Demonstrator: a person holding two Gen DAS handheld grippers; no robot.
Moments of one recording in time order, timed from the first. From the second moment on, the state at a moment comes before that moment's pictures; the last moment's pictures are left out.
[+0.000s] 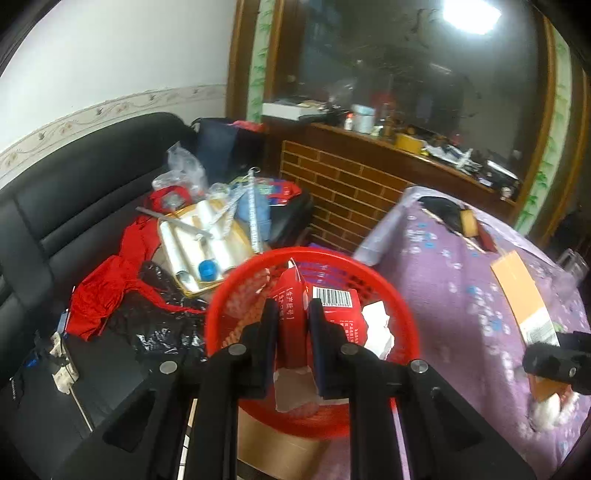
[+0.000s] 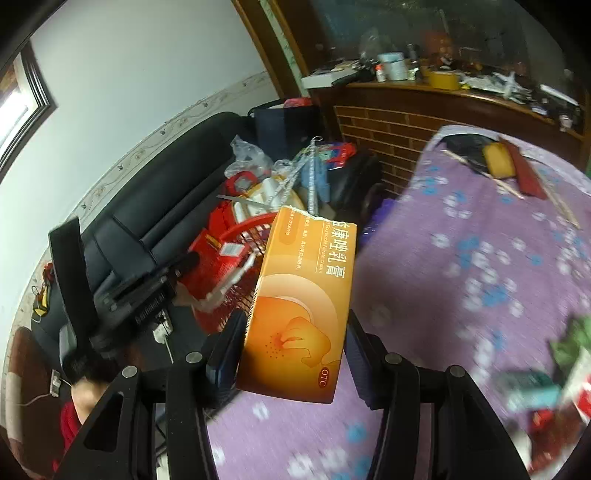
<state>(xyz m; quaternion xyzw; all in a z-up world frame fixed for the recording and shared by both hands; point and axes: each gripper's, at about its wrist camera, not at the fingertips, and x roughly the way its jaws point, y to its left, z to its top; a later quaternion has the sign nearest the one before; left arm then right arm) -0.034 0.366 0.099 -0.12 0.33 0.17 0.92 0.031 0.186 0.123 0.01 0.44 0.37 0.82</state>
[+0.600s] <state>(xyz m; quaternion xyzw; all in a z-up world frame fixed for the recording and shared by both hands) -0.052 0.369 0.105 -0.12 0.29 0.16 0.94 0.036 0.180 0.112 0.02 0.43 0.35 0.83</state>
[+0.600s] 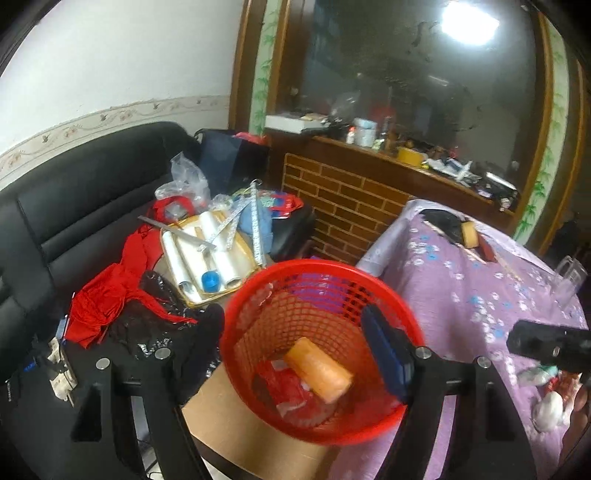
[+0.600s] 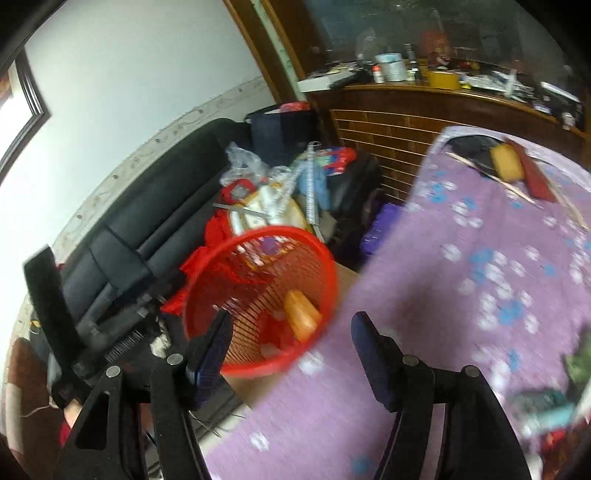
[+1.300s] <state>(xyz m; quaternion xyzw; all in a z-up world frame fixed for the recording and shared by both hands) -0.068 0.128 0.104 -0.06 0.33 -0.04 0.94 -0.063 -0.129 0.087 0.17 0.39 0.19 0.88</state>
